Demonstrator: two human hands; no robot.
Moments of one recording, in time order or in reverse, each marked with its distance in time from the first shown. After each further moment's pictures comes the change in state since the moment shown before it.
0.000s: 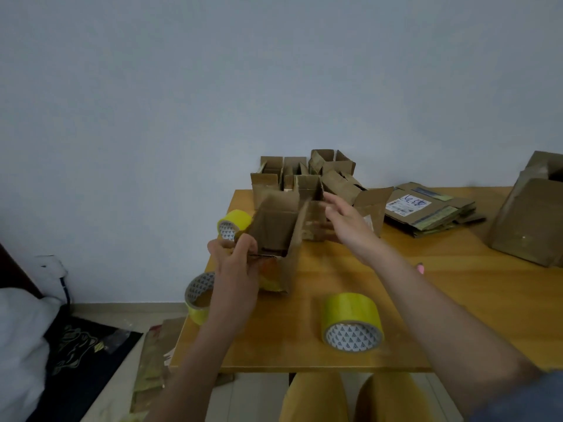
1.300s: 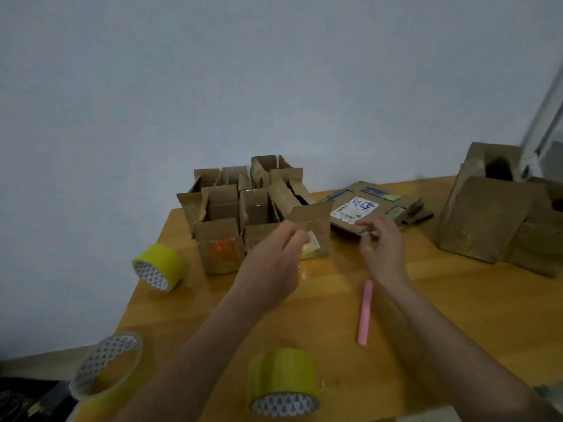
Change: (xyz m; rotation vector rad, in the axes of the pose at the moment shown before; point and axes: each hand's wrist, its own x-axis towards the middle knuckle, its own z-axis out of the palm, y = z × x) left_hand 0.071 0.093 0.131 0.287 -0.233 0.793; right_hand 0.016 0.107 -0.142 -0.446 0.655 -0.338
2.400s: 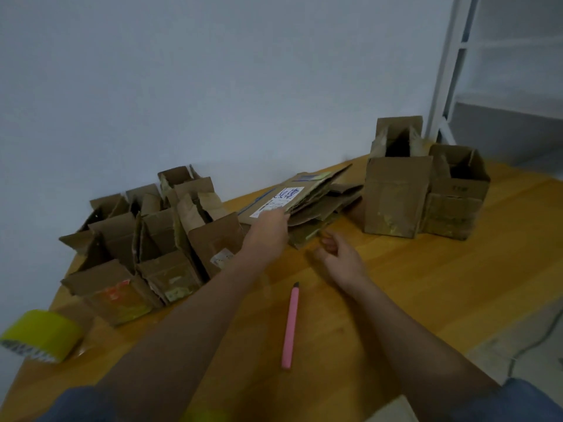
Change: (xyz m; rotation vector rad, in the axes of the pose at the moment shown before) left_hand 0.154 0.044 0.147 -0.146 -0.390 -0.343; right_hand -0.002 0.100 -0.037 0.134 -0.264 0.627
